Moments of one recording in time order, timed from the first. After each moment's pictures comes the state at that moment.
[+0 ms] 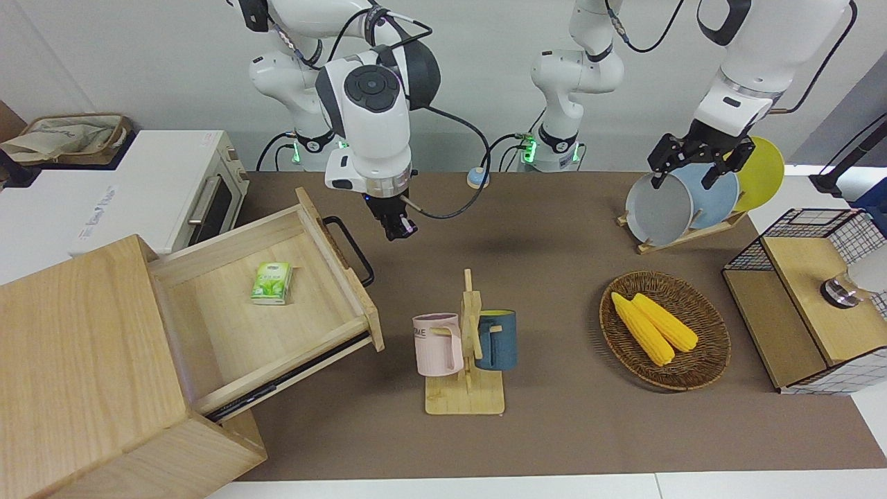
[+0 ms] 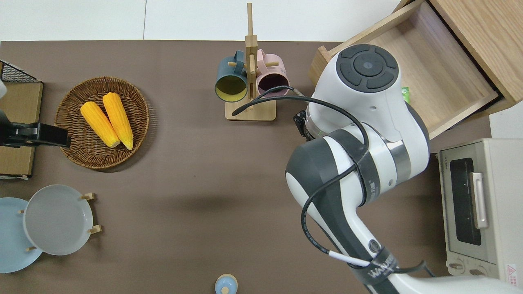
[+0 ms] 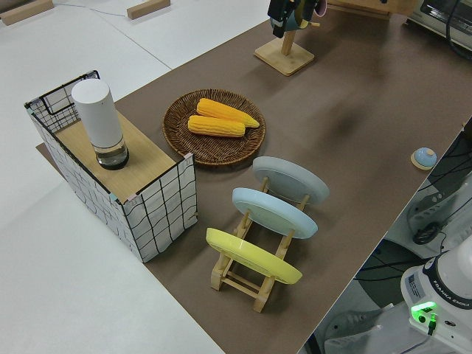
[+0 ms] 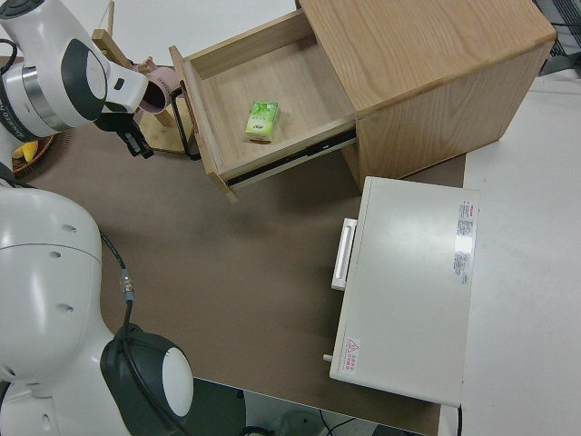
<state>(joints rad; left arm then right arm) -0.15 0.04 0.15 -1.49 -0.02 1.55 0.05 0.41 0.36 0.00 -1.36 0.03 1.63 1.30</state>
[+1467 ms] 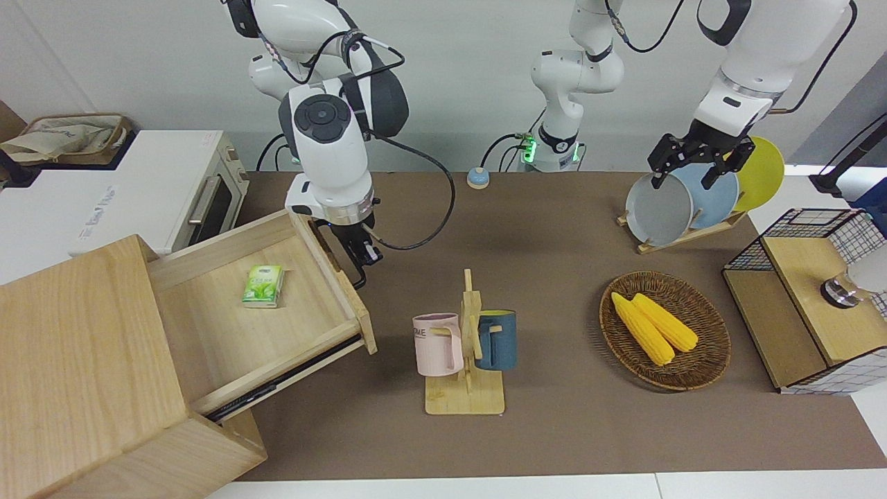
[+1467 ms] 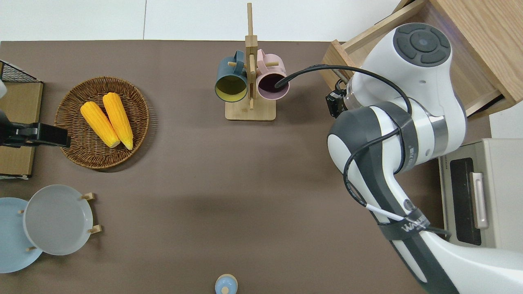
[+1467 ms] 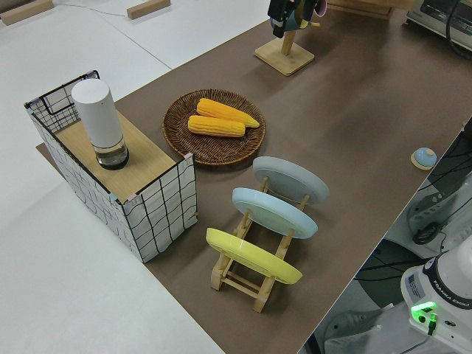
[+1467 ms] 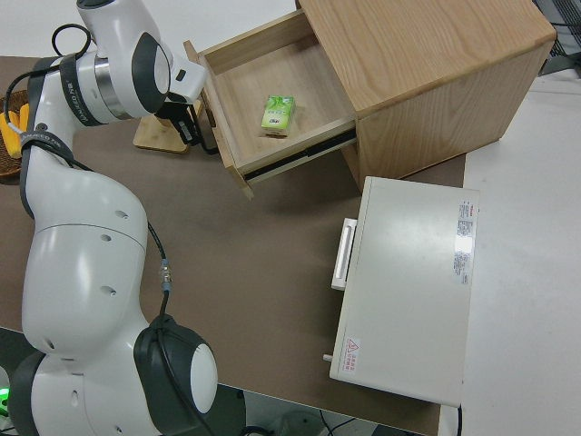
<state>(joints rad) -0.15 0.04 0.15 -1.49 -0.02 1.55 0.05 0.29 0.40 -0.01 -1.36 0.03 1.70 1.21</state>
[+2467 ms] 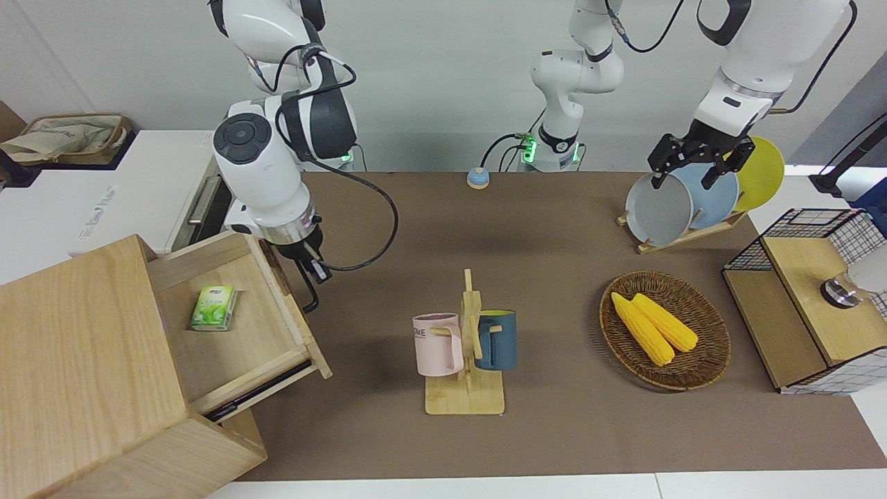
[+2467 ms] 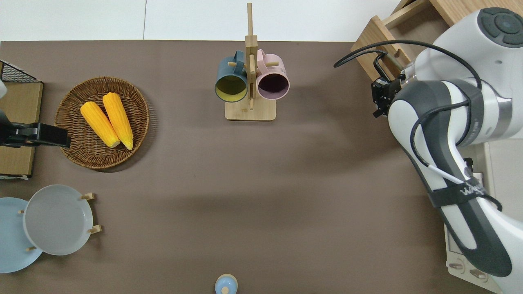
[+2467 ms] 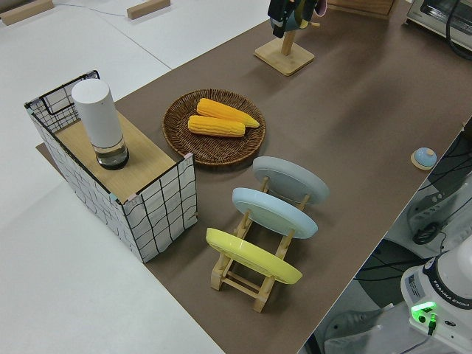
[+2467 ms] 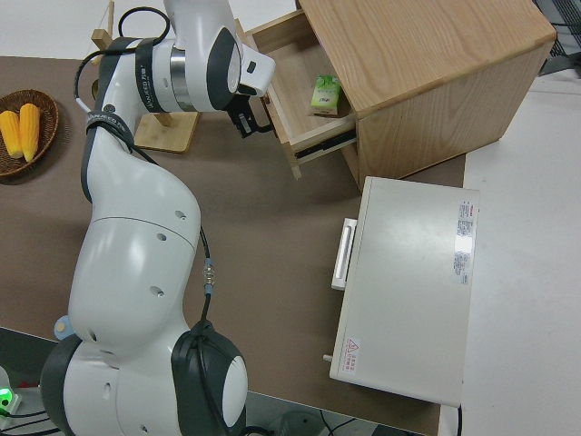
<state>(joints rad) -0.15 0.04 0.15 -1.49 -0.02 1.55 0.05 0.13 0.41 -0.03 -1.36 0.06 1.73 1.01</state>
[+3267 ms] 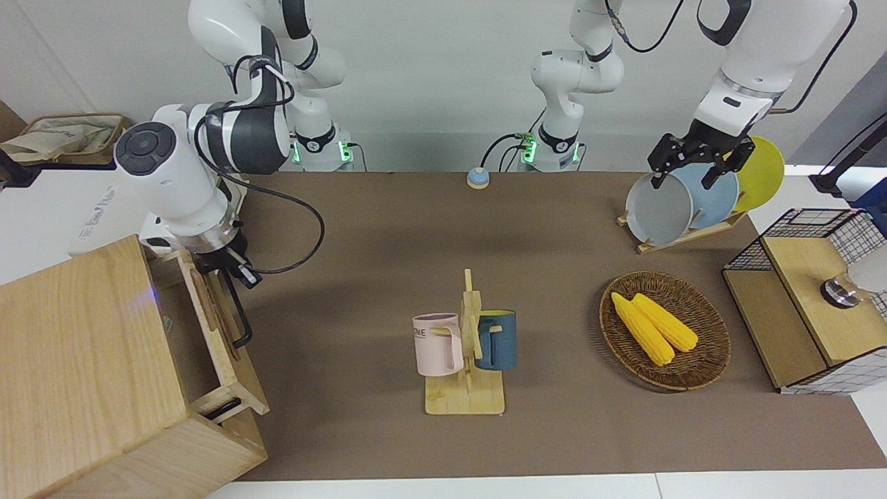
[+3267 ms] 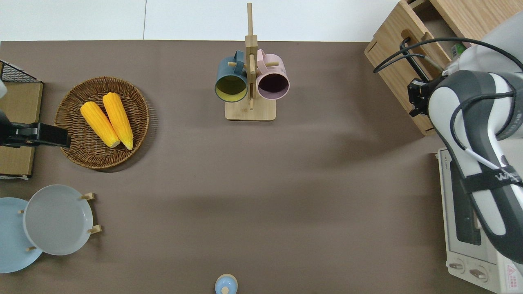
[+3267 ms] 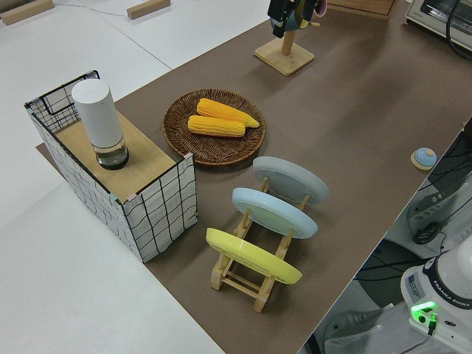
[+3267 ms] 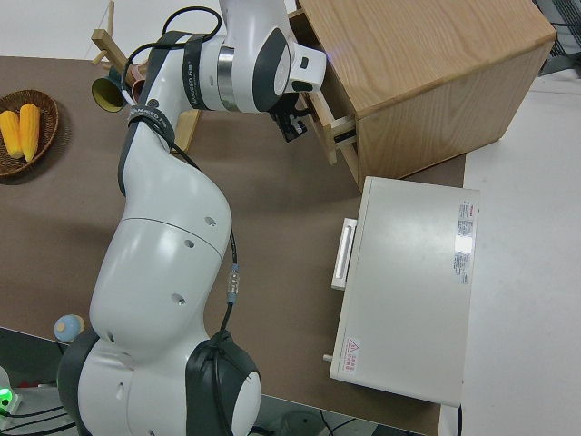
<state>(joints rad) -0.15 0.04 0.15 -1.49 -0.02 1.55 0.05 0.09 0.41 -0.13 -1.36 0.05 1.71 0.76</state>
